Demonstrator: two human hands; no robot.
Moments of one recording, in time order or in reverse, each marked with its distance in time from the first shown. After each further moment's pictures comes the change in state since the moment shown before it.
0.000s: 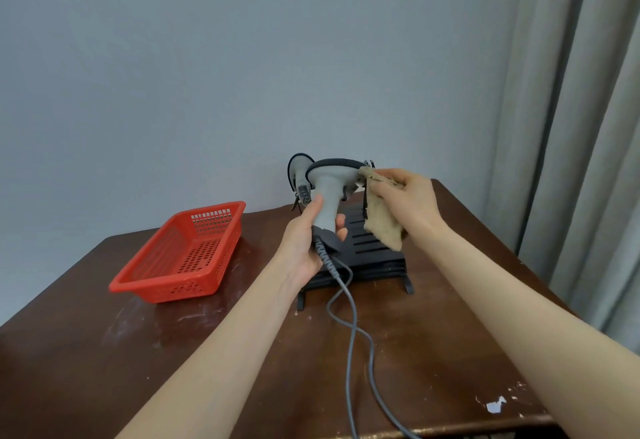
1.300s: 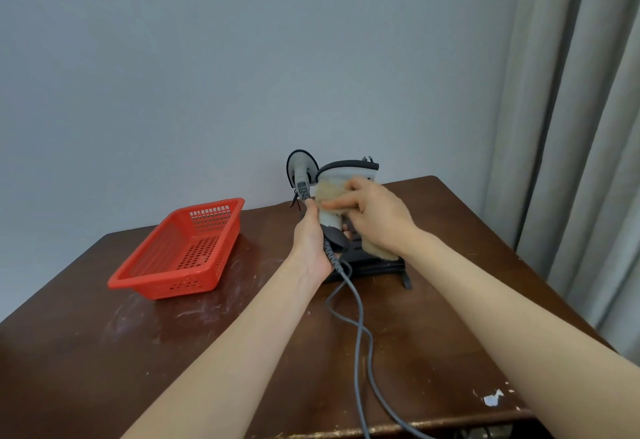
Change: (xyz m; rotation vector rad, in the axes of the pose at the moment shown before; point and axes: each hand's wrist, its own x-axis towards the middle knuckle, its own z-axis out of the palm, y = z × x) left_hand 0.013 -0.017 0.012 -0.182 0.103 -0.038; right_hand -0.009 0.004 0.023 -0.676 -0.303 -0.463
